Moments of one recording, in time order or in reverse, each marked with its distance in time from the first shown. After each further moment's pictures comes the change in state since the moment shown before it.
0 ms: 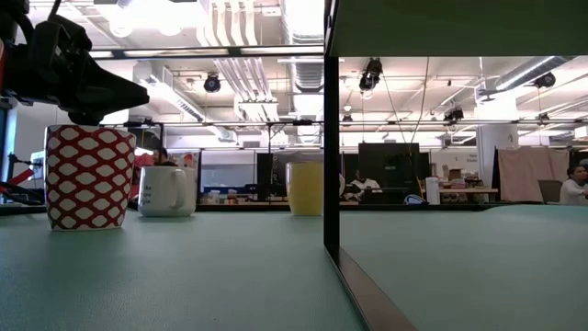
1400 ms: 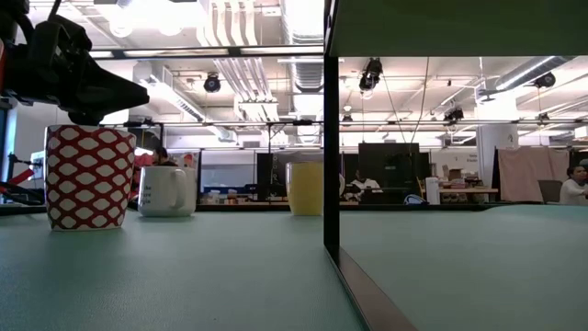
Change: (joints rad) left arm 0.000 0.000 0.000 0.000 0.000 0.000; right arm 0.064 0.002 0.127 -0.067 0.004 0.145
